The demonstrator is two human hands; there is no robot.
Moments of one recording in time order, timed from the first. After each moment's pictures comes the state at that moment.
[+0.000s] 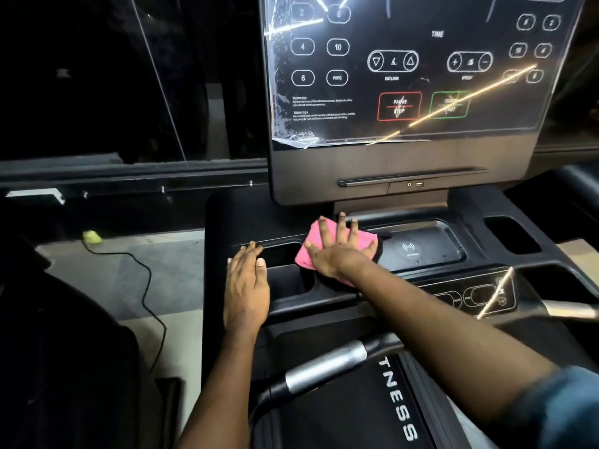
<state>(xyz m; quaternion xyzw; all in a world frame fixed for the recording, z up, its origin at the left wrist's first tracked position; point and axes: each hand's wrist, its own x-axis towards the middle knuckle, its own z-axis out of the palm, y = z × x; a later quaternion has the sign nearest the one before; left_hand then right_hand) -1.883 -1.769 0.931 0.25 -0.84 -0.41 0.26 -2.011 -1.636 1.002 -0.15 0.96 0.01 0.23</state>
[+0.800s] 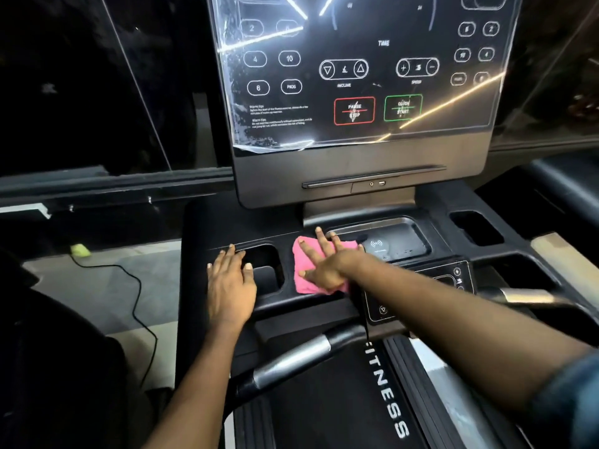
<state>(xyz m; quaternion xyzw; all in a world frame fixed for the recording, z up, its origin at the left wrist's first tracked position) -1.894 -1.749 0.940 0.26 -0.90 -0.28 0.19 -2.015 -1.576 1.023 -0.26 0.90 0.12 0.33</state>
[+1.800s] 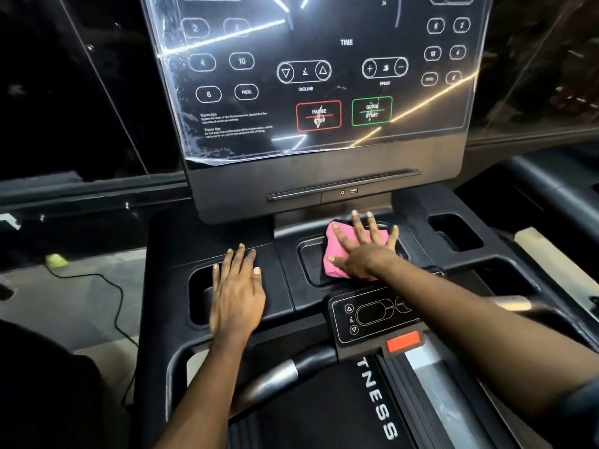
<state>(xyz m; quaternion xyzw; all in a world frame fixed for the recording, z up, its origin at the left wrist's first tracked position) -1.939 -1.691 0.951 0.21 -0.94 -0.23 0.15 -2.091 -1.484 1.025 -0.17 0.94 0.15 0.26</state>
